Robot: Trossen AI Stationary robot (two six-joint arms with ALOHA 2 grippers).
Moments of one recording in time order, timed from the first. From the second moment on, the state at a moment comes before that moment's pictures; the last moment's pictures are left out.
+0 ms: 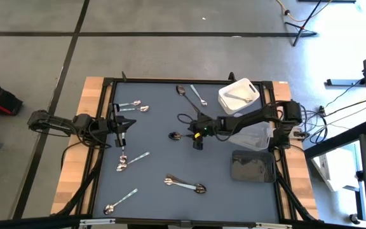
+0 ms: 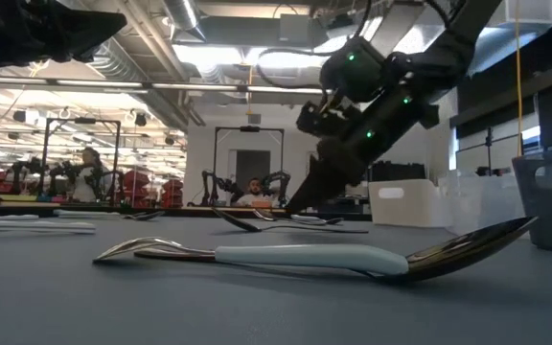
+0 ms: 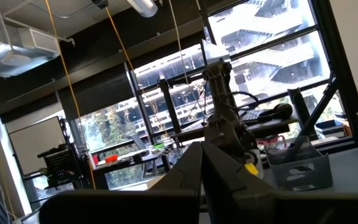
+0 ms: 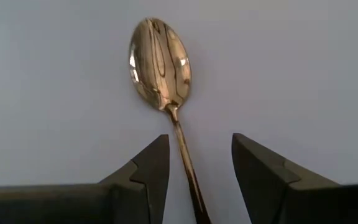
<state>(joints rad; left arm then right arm) -0.16 0.16 0.01 0.49 -0.32 0.42 -0.07 1.84 0.86 0.25 0.04 0.02</state>
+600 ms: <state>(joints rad) -0.16 0.16 0.01 0.49 -0.32 0.42 -0.07 1.90 0.87 0.24 0.03 0.02</state>
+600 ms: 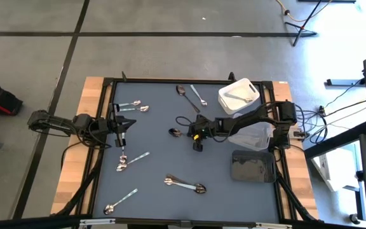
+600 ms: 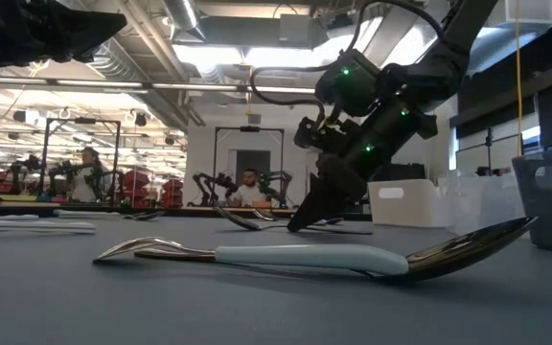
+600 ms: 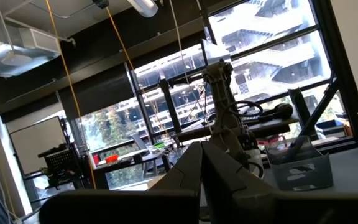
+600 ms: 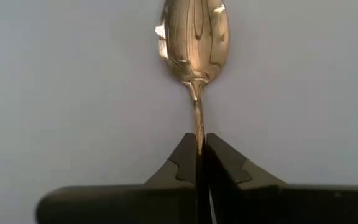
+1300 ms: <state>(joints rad) -0.16 0.16 0.01 0.49 -0.32 0.42 -0.05 1.65 0.87 0.03 0.05 -0.01</state>
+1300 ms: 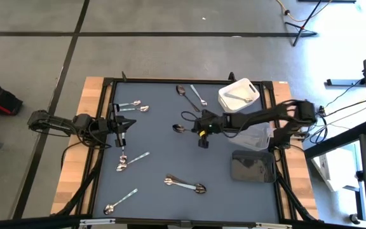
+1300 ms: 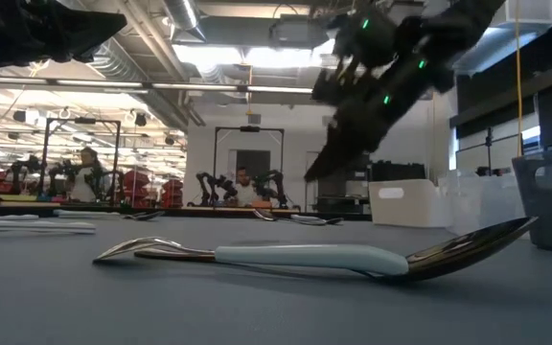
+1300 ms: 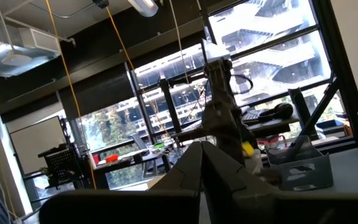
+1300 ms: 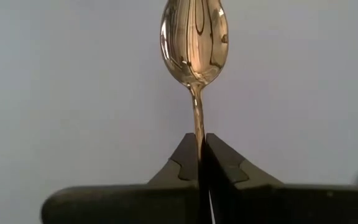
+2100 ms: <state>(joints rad) -0.16 0.16 0.01 0.49 -0.32 0.42 0.18 1.02 0.84 -0.76 0.40 0.37</state>
